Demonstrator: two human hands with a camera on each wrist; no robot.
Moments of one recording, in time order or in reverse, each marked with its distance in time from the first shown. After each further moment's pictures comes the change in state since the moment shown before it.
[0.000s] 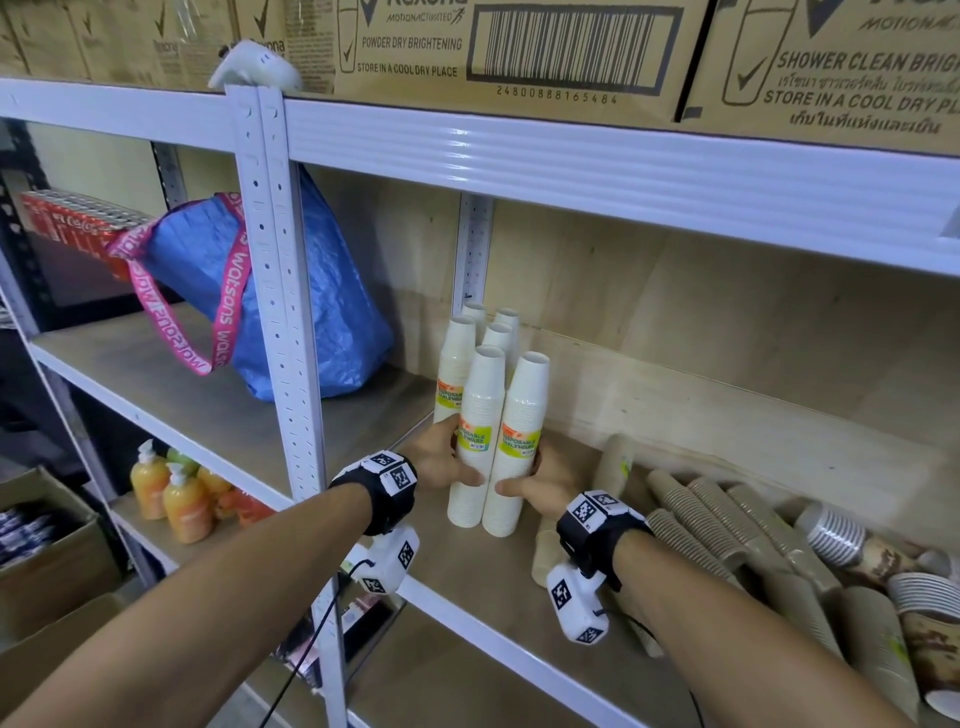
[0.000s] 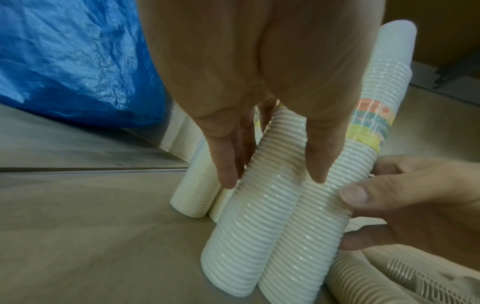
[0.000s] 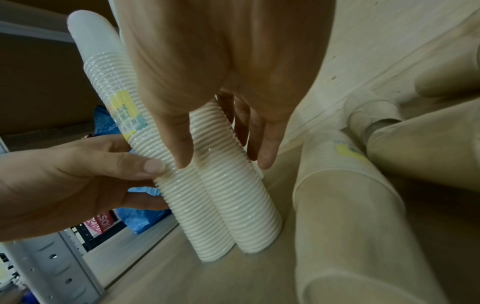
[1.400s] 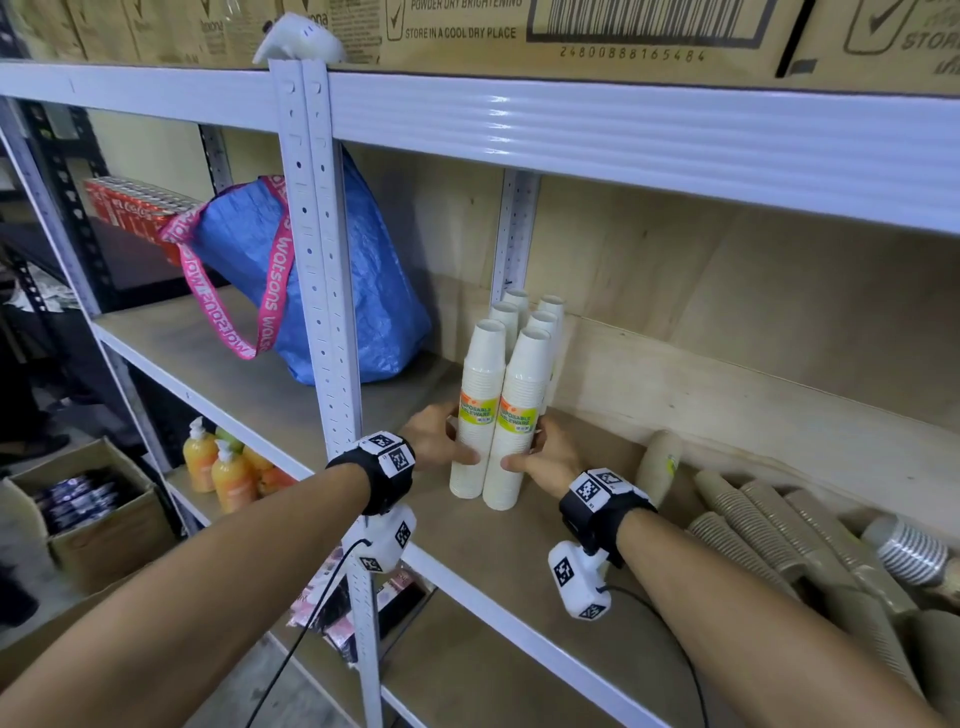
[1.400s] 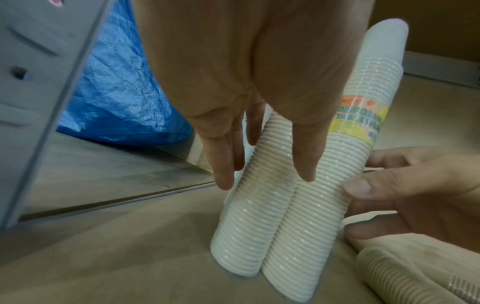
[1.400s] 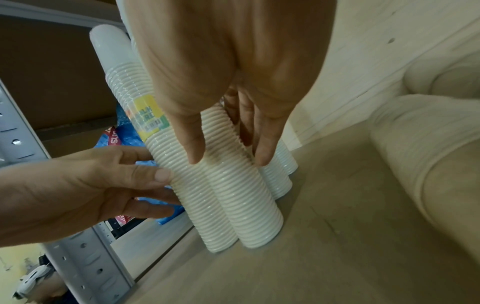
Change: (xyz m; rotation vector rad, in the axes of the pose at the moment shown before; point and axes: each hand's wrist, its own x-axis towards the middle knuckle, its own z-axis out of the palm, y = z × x) left_hand 0.009 -0.048 -0.040 0.095 0.033 -0.148; right_hand 0.037 -0.008 0.040 -0.036 0.020 0.005
